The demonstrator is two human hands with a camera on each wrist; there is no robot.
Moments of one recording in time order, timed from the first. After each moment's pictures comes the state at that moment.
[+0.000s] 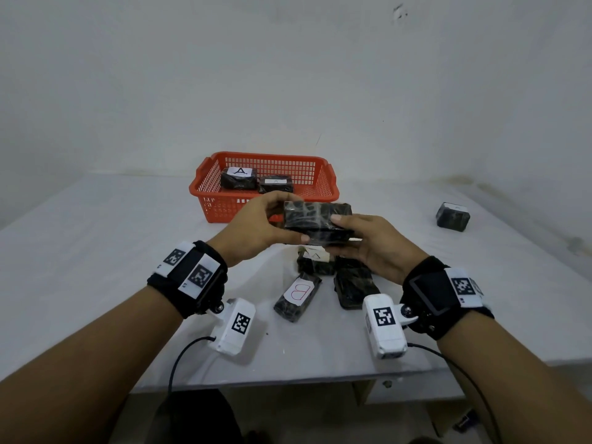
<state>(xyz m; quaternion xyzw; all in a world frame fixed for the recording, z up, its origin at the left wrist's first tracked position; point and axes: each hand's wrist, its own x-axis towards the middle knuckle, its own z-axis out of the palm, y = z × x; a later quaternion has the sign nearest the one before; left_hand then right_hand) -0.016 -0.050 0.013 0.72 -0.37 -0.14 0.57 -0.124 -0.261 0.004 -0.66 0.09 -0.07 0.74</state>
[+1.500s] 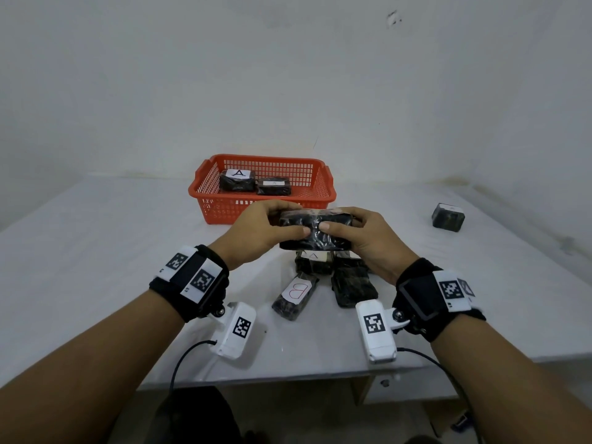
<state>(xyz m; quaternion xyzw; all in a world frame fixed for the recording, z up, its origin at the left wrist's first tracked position) -0.030 -0.054 0.016 0.74 -0.34 -0.12 0.57 -0.124 -0.254 0.001 -0.70 0.06 -0.15 0.69</state>
